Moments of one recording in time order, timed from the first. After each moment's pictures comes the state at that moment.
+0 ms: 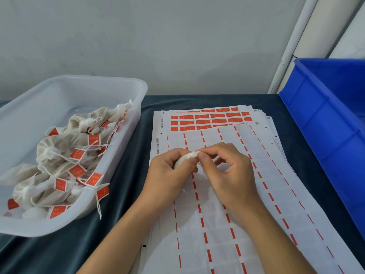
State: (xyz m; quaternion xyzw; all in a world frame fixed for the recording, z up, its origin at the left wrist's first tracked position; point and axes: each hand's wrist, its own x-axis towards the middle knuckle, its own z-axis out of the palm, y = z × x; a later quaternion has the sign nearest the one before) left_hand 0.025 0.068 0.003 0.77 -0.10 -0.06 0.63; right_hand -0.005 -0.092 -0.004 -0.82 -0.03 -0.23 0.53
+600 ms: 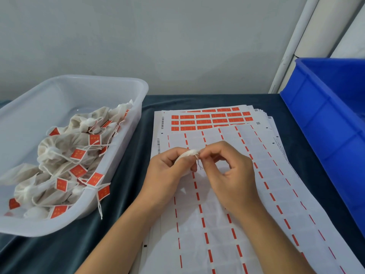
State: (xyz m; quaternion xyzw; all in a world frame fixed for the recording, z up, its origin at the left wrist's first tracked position) left_hand 0.026 0.070 0.004 0.71 -0.11 -0.08 0.69; right_hand -0.006 -0.089 -0.001 -0.81 -0.09 -0.28 0.51
